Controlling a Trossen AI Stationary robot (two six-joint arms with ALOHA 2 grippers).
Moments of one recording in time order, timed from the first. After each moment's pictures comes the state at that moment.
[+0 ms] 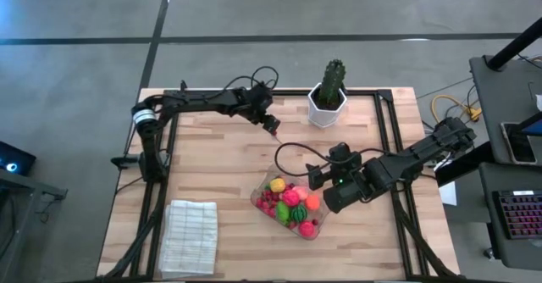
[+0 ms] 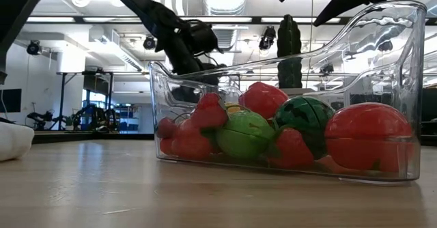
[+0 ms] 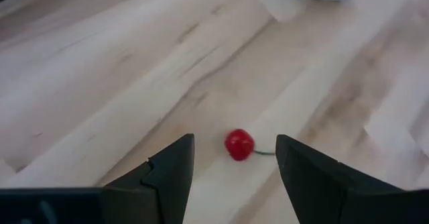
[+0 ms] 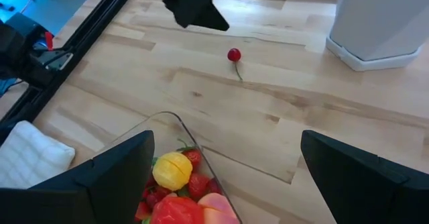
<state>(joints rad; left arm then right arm) 0.46 1.85 1.33 -0.43 0.07 -0.44 0.47 1.49 1.33 -1.06 0.83 1.56</state>
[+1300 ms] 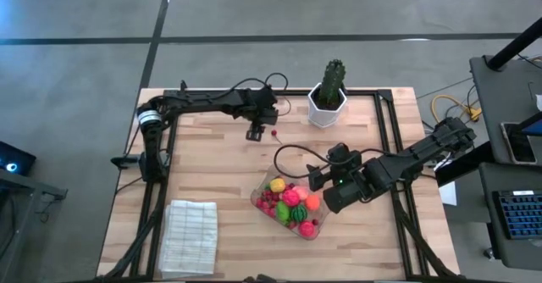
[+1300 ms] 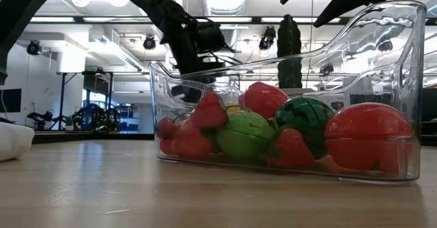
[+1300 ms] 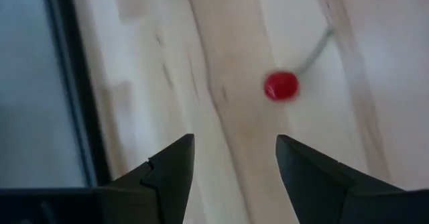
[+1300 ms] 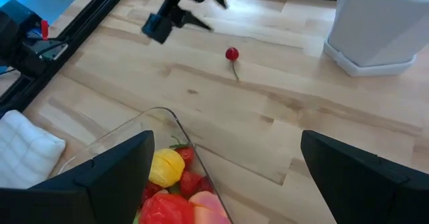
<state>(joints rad) 0.42 1.89 1.43 -0.60 -0.08 0.73 0.47 1.49 1.32 -1.07 0.83 1.51</state>
